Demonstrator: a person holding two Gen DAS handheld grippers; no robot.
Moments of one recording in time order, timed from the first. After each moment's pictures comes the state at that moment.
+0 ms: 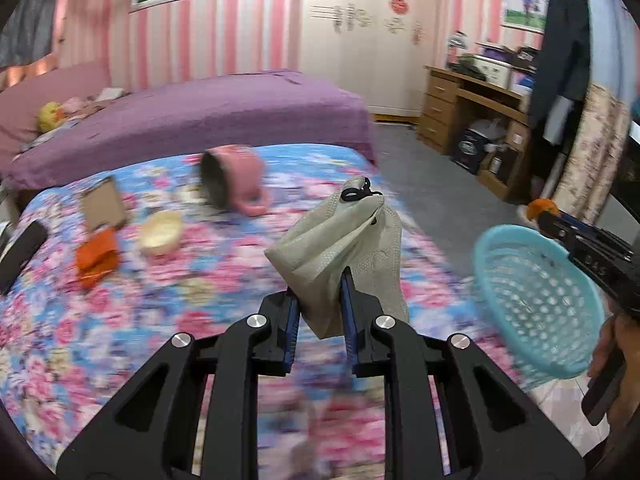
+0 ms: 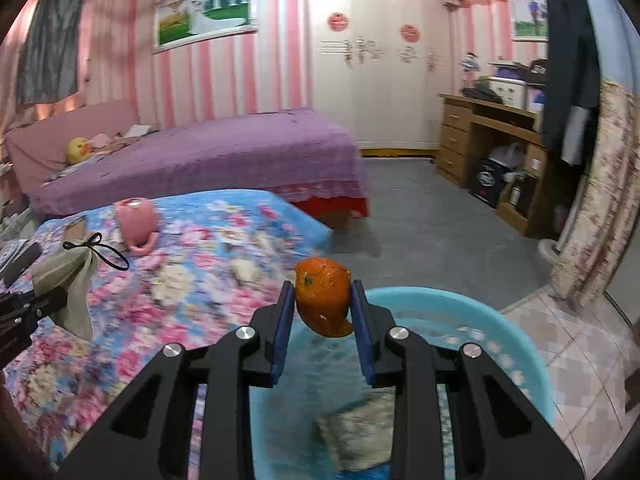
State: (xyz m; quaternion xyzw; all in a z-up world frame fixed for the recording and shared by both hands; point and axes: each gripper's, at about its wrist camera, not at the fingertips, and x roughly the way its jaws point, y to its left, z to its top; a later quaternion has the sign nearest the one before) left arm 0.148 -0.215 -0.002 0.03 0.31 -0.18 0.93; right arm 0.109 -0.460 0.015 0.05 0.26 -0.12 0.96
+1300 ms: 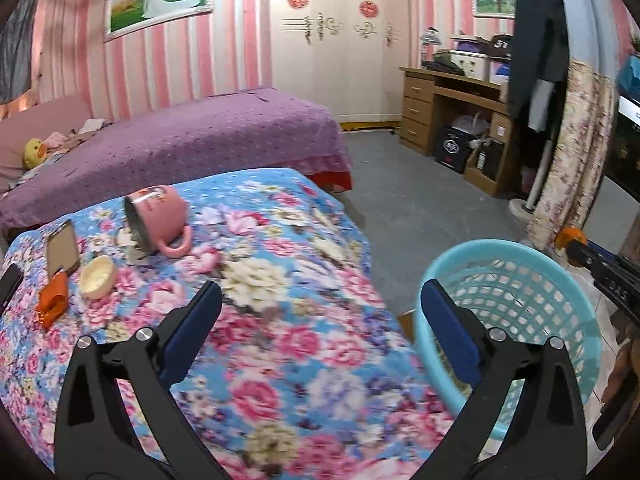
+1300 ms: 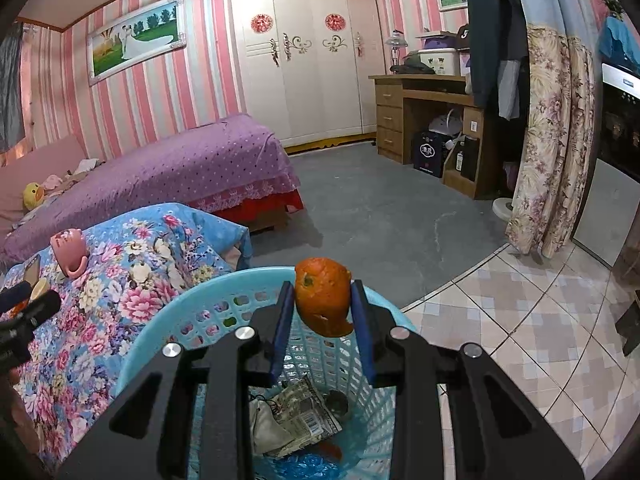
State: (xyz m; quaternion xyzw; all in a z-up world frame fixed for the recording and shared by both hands) left arm 0.160 -0.298 0.002 0.06 0.29 -0.18 0.94; right arm 0.074 -0.548 0.000 0.11 0.25 -0.20 0.94
